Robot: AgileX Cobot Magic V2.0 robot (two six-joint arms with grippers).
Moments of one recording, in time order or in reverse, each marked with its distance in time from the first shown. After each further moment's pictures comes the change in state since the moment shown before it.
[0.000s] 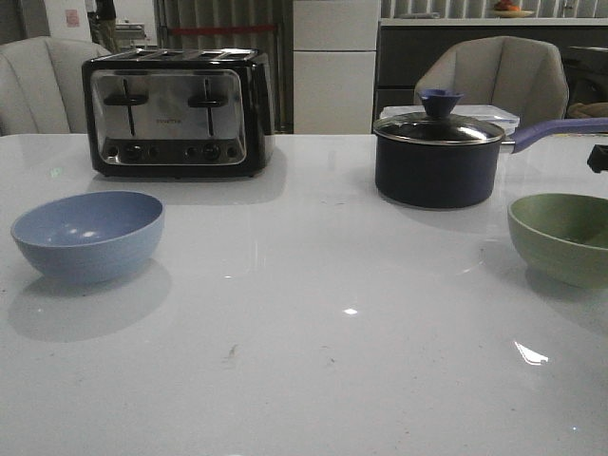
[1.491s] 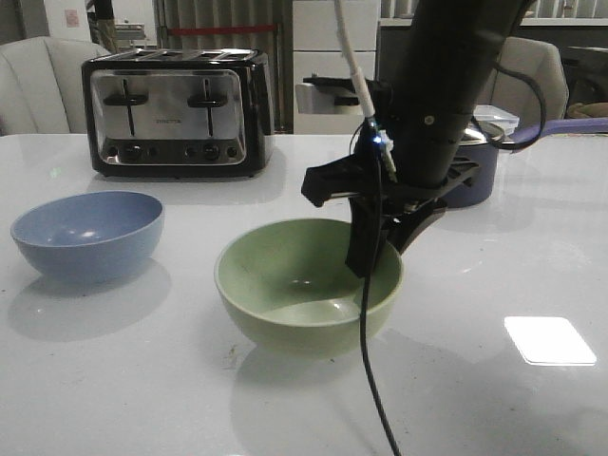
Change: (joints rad) left arm 0.000 0.002 0.000 0.000 0.000 0.000; right arm 0.682 -0.030 -0.006 0.019 -0.008 -0.049
